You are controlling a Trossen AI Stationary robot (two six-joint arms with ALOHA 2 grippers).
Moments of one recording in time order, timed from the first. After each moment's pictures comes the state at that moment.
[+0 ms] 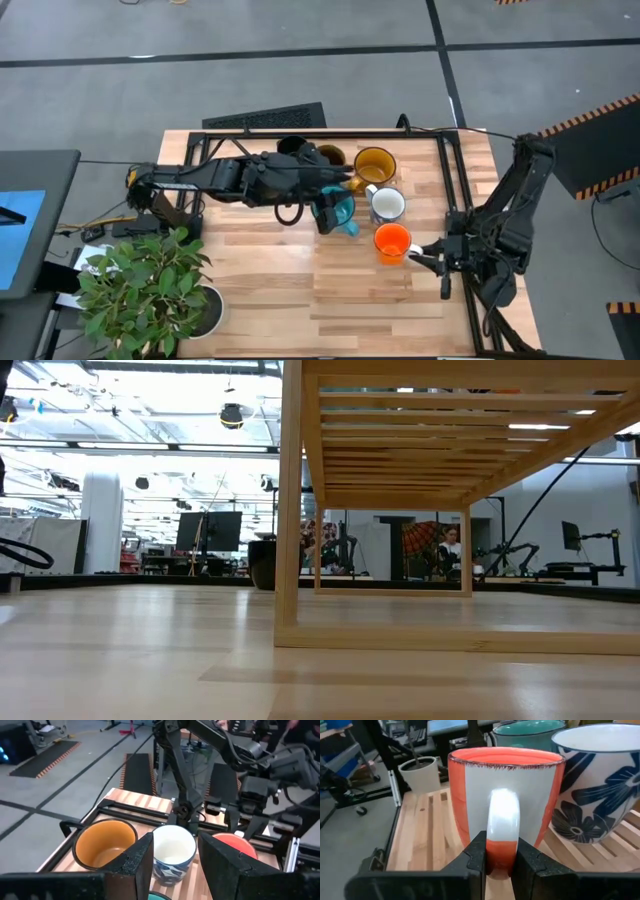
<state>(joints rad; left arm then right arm) -0.16 1.72 2.02 -0.56 -0.42 -0.17 1.10 1.00 0.77 -0.53 1.20 0.93</state>
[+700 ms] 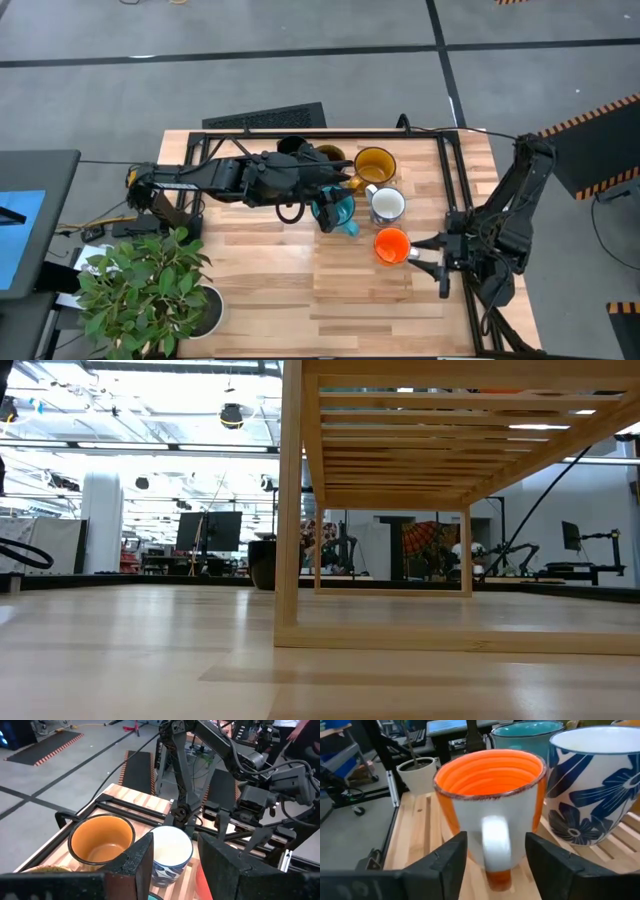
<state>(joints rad) -0.16 1.72 2.02 -0.56 -0.43 -0.27 1.09 1.00 0.76 -0.54 1.20 0.92</state>
